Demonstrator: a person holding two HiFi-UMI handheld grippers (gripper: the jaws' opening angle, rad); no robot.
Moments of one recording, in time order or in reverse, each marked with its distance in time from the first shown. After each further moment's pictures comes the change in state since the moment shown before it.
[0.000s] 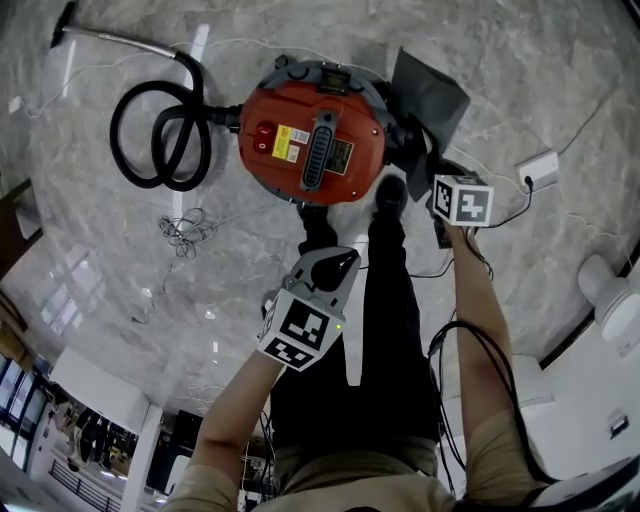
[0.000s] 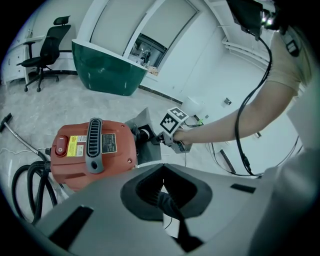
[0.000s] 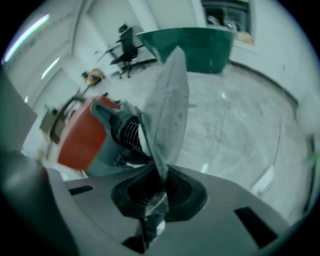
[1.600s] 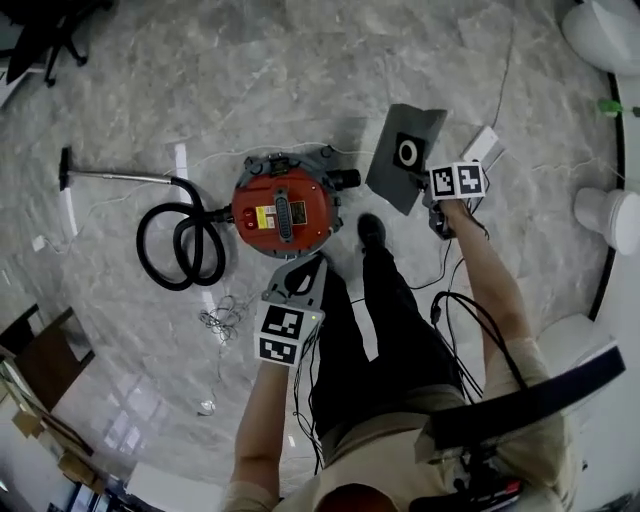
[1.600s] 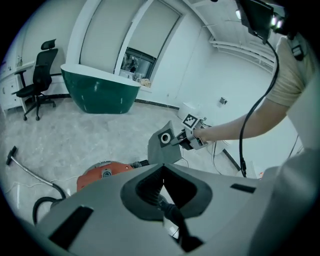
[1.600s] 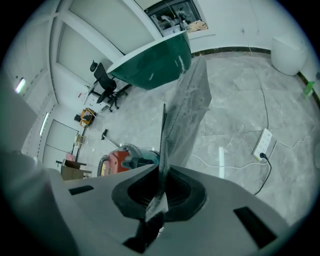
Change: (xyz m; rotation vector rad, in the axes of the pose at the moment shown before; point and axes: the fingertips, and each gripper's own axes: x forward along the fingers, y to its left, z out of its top) left arm -0.074 -0.026 0.116 0.133 -0.055 0.047; right arm -0.155 -0.072 0.034 0.467 -0.106 0.180
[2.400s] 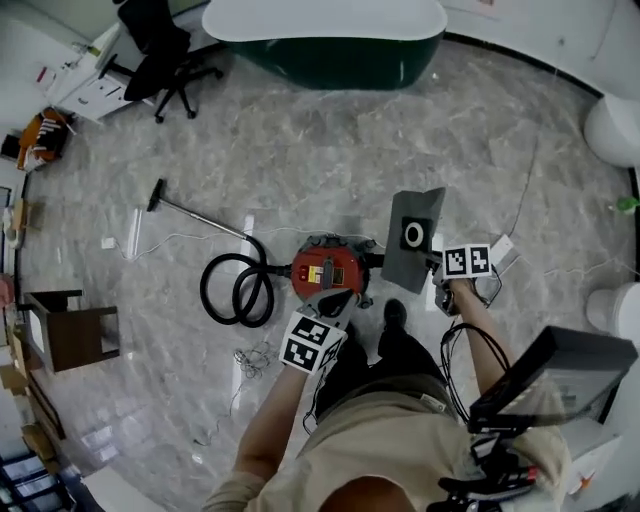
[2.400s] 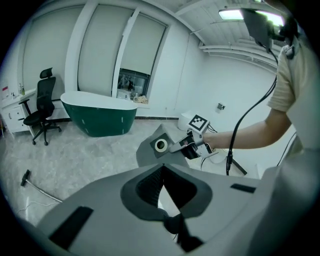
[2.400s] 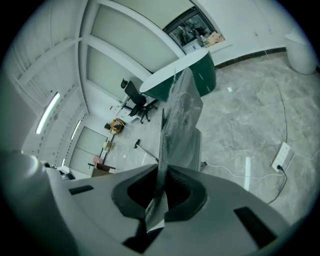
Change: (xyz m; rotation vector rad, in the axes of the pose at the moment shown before) left arm -0.100 -0.098 0.143 0.088 -0.092 0.072; right arm -0.186 0.141 0.041 -0.064 -0.099 0.289
